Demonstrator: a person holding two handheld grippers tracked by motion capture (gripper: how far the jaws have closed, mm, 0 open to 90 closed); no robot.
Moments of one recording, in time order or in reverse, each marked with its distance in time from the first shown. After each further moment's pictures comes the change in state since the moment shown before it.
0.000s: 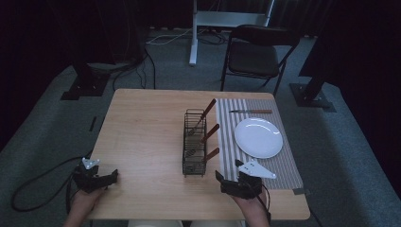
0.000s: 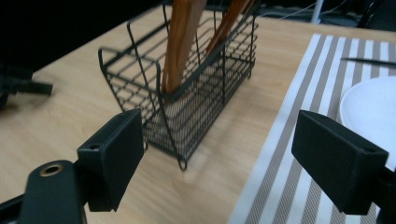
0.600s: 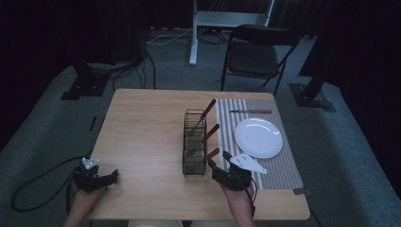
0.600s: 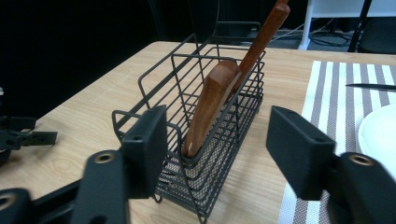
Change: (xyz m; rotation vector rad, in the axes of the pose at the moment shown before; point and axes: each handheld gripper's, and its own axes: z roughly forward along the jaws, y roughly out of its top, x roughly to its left) left arm 0.000 0.000 0.000 0.000 0.000 0.000; right arm 0.019 0.020 0.019 -0.099 -0.020 0.070
